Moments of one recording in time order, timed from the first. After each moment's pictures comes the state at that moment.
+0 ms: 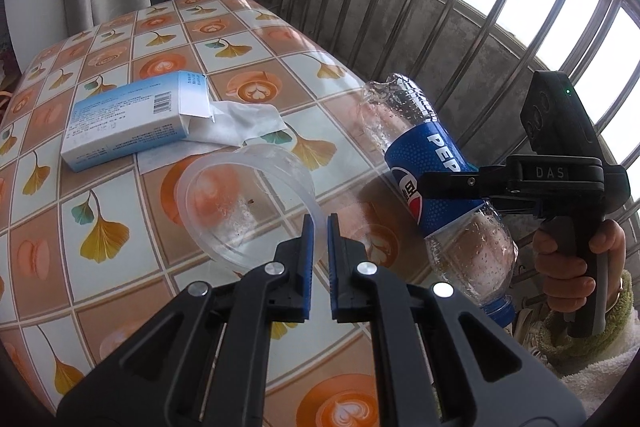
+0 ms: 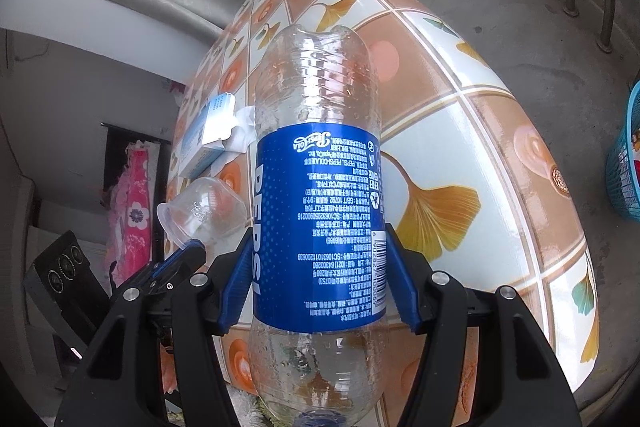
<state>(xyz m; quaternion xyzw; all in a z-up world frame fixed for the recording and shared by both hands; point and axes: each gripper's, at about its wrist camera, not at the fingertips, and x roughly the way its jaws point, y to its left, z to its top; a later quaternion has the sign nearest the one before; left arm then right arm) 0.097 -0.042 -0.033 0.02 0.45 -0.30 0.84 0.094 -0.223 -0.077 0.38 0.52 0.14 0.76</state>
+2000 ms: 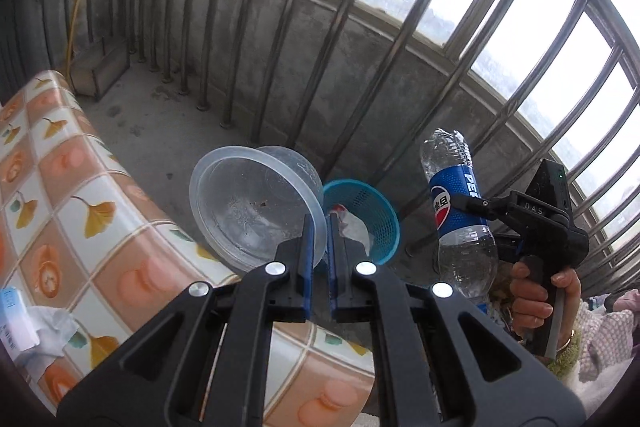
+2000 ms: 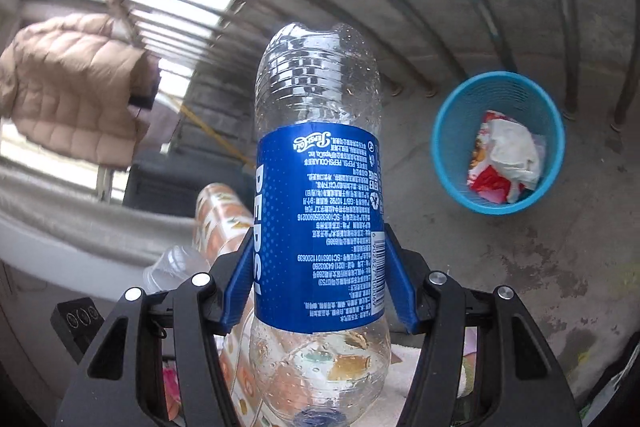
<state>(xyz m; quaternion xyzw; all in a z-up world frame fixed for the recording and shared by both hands) 0.137 -0.285 0.026 0.07 0.44 -0.51 0.74 -0.124 -0.479 -0.074 0.59 0.28 -0.16 0.74</state>
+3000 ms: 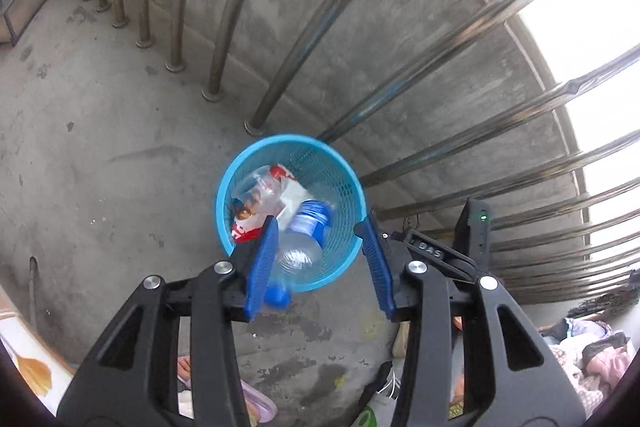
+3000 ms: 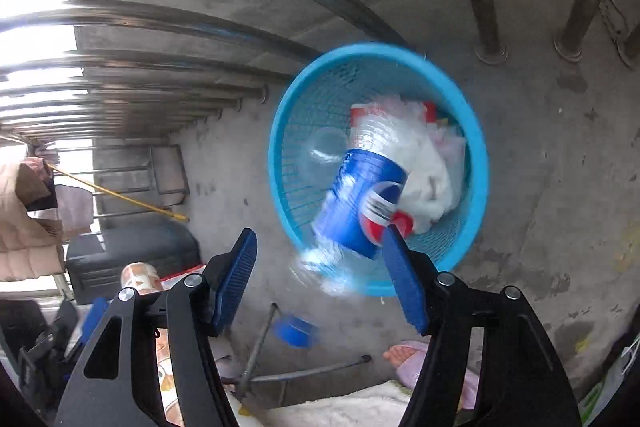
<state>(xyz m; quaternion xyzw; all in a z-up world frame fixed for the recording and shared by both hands) 0.151 -0.518 -0.105 0.09 0.57 -0.52 0.63 -0.099 -0.595 -0.280 0.66 0.33 -0.27 0.62</state>
